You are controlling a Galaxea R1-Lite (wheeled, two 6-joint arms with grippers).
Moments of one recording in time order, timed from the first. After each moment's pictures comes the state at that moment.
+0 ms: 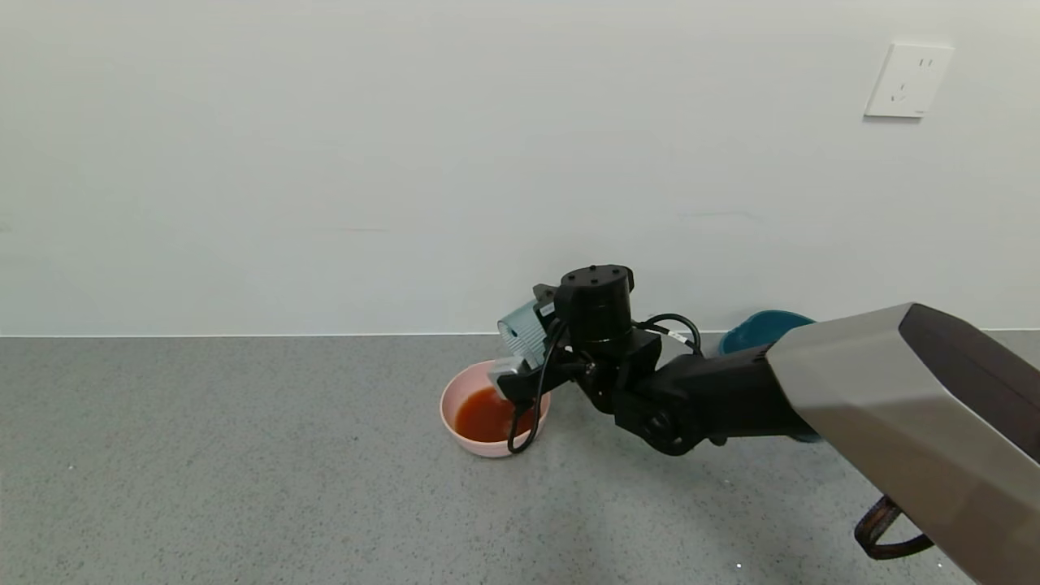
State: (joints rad) left arm 0.00 0.00 0.00 -0.02 0.01 -0.03; right arm 0.71 2.36 -1.64 -0.53 -0.38 -1.81
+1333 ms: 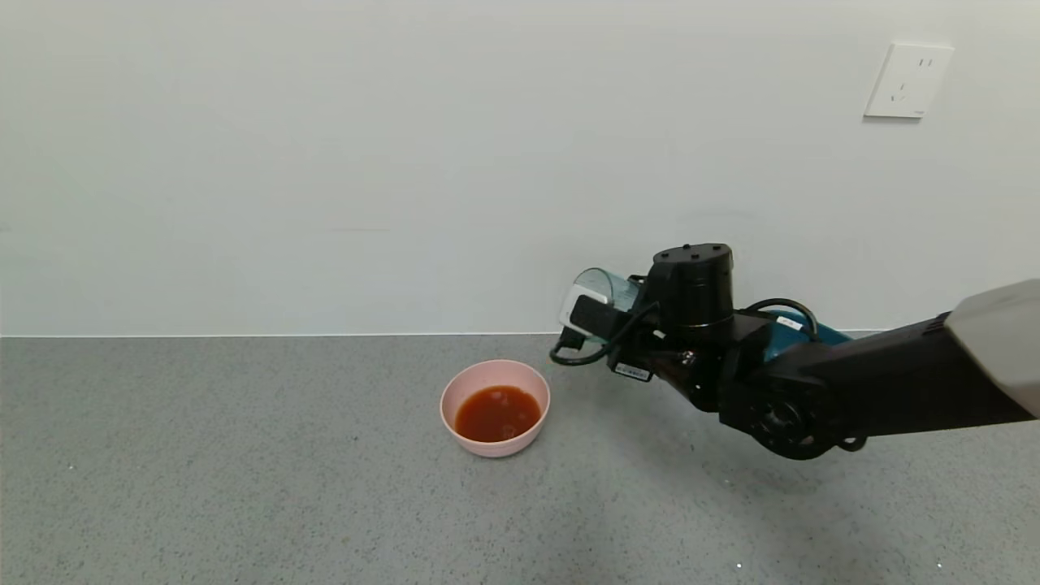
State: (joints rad) left arm 0.00 0.00 0.00 -0.02 0.01 -0.03; right arm 0.61 2.08 -1.28 -0.54 -0.38 -0.93
